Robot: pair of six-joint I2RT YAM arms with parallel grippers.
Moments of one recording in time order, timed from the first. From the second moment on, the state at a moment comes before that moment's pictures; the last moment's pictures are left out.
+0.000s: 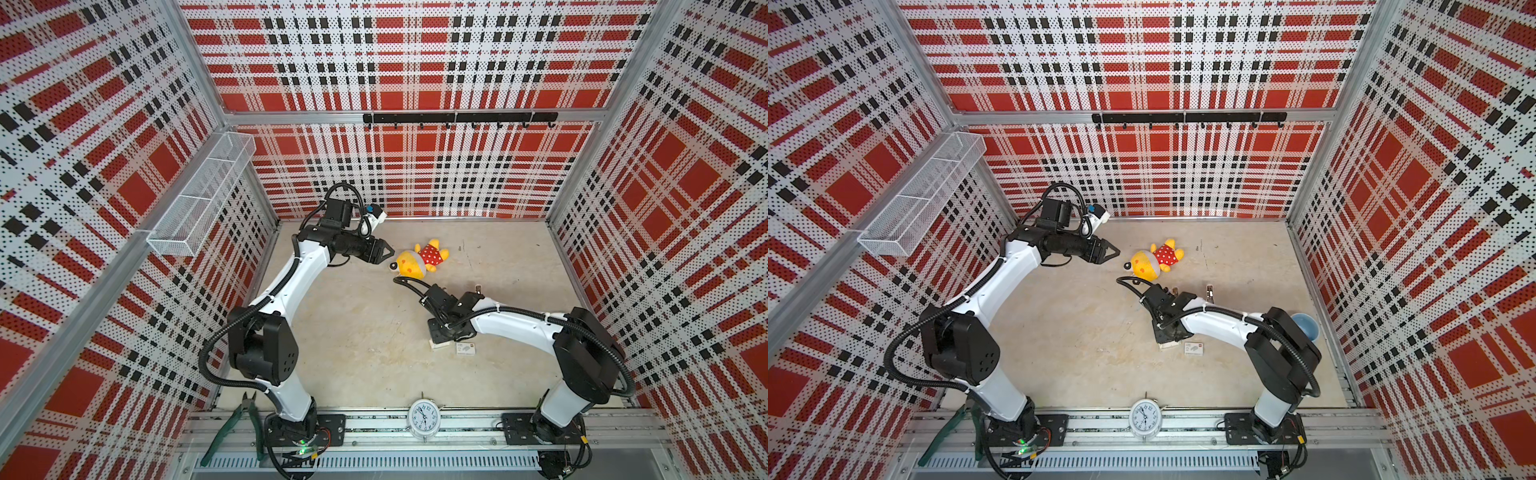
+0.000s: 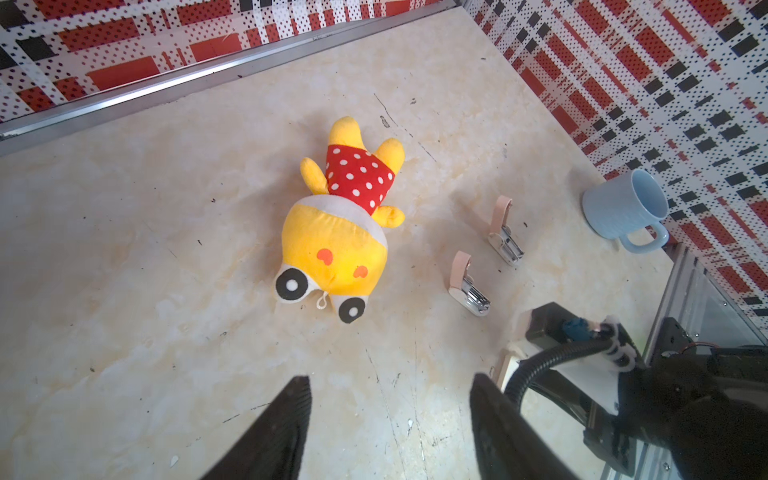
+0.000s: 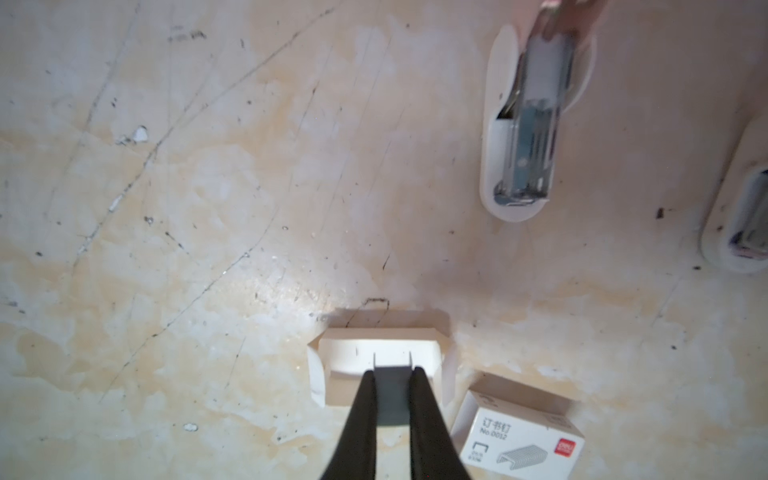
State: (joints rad) left arm -0.25 1.71 1.60 -0.73 0.59 0.15; right arm 0.84 1.67 1.09 -0.71 0.16 0.57
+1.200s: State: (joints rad) left arm -0.25 1.71 1.70 -0.82 0.53 0.17; right arm 0.66 1.66 1.08 -0.39 0.21 0.39
